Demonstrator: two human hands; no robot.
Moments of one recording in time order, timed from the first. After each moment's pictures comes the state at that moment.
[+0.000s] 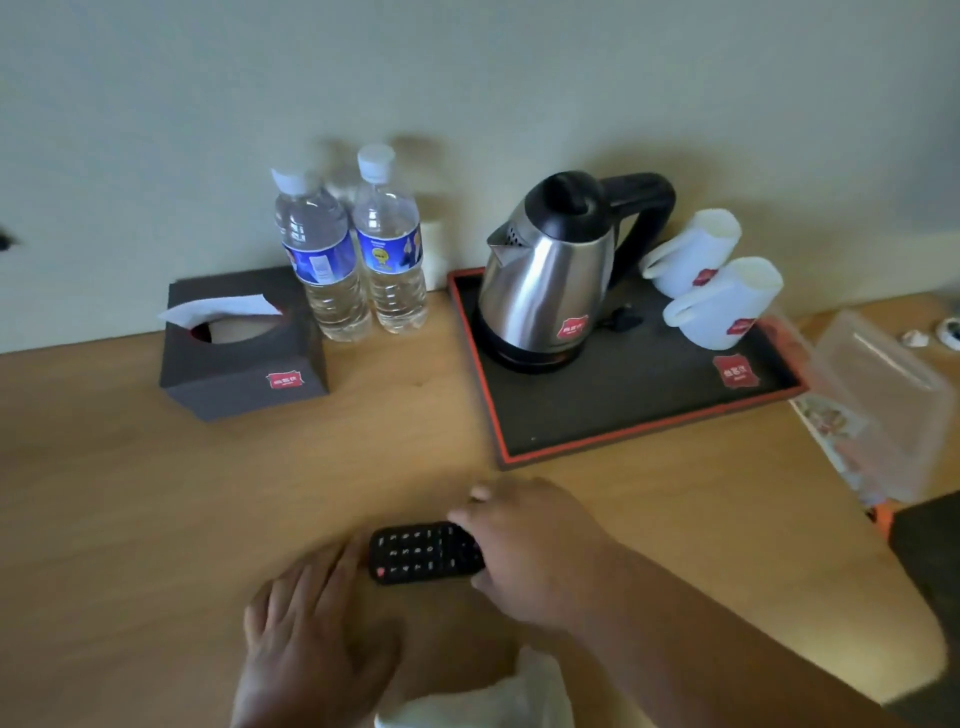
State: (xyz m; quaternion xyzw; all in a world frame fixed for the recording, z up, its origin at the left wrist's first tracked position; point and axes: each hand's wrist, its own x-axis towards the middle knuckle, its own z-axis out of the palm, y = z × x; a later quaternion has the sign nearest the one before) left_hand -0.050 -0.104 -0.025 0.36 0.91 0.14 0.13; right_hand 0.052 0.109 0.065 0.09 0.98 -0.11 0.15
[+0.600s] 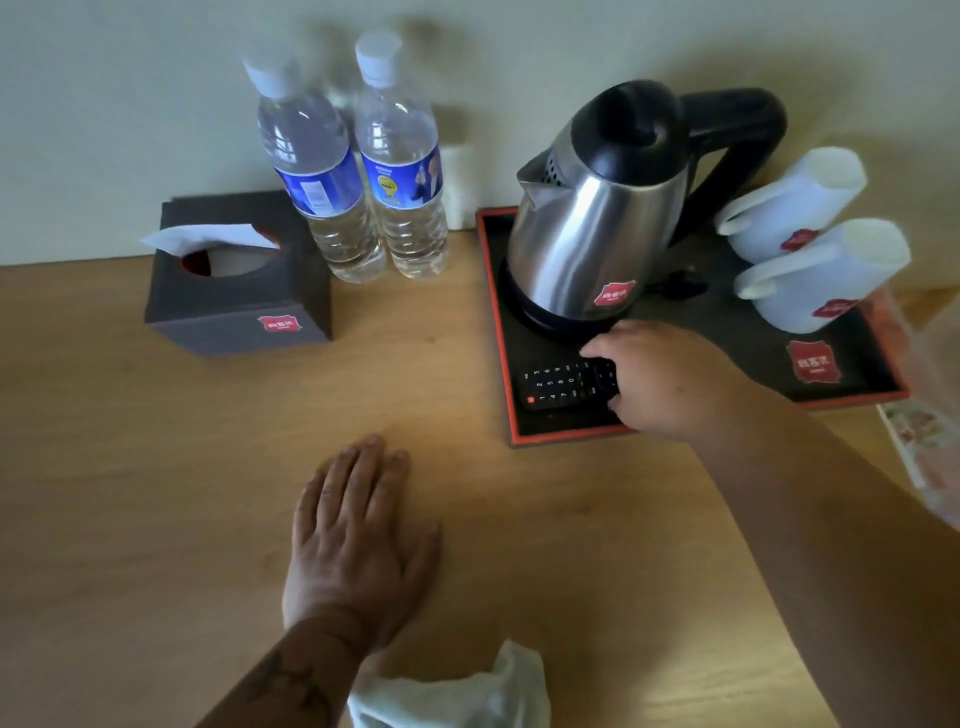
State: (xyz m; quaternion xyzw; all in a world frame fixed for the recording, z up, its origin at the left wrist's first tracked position) left_hand -0.040 -0.038 -0.031 0.36 0.92 0.06 0.11; right_hand 0.038 0.274 0.047 0.23 0.95 -0.08 0.17
